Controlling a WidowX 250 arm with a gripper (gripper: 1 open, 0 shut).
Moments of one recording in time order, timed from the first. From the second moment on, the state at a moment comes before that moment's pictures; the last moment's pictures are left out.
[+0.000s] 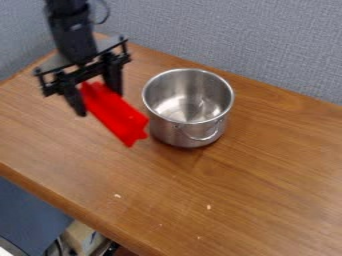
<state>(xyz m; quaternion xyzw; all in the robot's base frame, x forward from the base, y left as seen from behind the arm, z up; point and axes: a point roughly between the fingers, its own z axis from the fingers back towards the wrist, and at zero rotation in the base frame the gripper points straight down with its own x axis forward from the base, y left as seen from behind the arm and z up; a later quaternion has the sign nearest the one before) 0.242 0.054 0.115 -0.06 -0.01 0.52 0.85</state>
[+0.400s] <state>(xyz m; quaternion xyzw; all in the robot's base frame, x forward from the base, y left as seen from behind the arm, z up) 0.284 0.019 0.108 -0.07 -0.01 0.54 0.84</state>
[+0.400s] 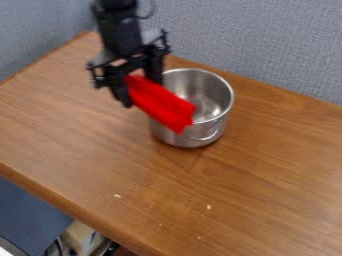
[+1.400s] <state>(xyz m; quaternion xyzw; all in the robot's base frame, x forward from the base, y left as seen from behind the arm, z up) 0.324 0.022 0.109 -0.10 -0.04 0.56 0.82</state>
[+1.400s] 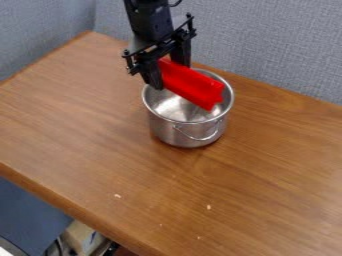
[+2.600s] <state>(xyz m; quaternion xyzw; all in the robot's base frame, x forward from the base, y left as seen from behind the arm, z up) 0.335 0.028 0.097 -0.10 -0.09 0.57 0.81</state>
